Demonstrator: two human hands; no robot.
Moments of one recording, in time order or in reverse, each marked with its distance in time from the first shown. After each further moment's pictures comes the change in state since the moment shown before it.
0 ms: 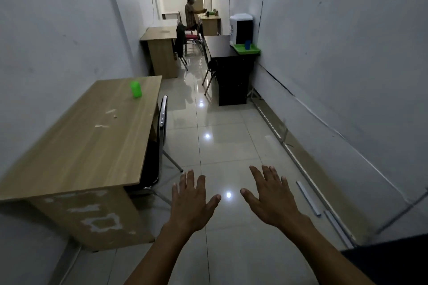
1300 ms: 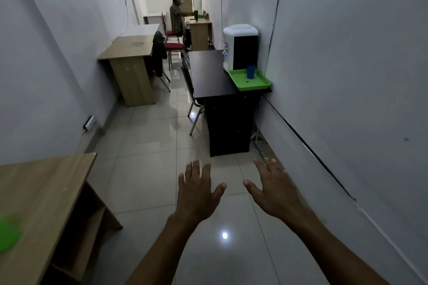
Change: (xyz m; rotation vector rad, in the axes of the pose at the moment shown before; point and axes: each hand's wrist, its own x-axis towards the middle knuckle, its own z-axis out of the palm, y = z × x) left_hand 1.009 0.061 -0.070 -0.136 0.045 0.081; right_hand 0.987 0.130 -0.152 0.065 0.142 -0.016
